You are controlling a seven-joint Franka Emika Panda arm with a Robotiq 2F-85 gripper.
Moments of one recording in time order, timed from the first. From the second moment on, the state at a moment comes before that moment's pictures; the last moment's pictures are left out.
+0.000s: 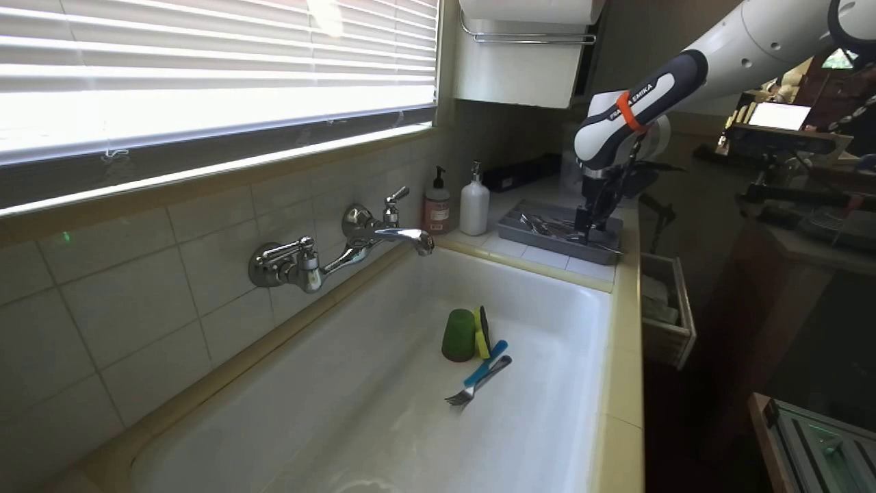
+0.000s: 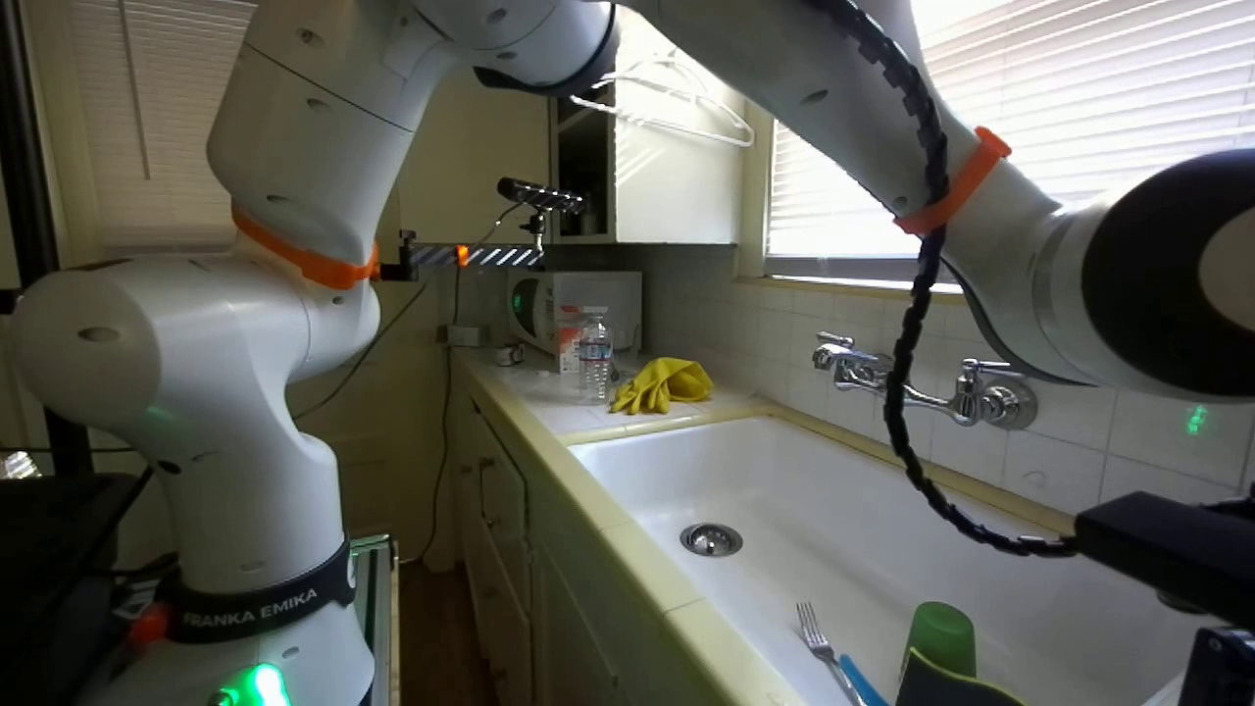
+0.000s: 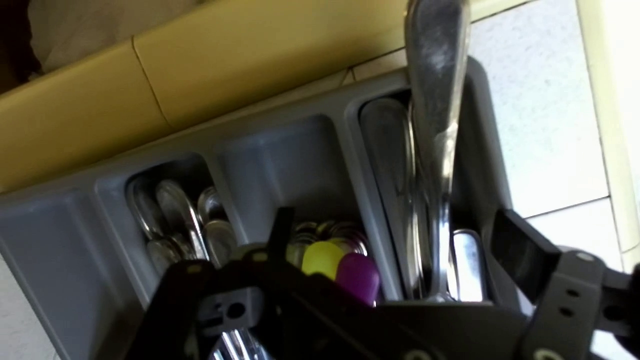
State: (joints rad) arm -0.53 0.49 -0.29 -1.79 -0.03 2.29 -0.46
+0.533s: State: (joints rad) arm -0.53 0.47 -0.29 -1.79 -0.02 2.28 -0.38
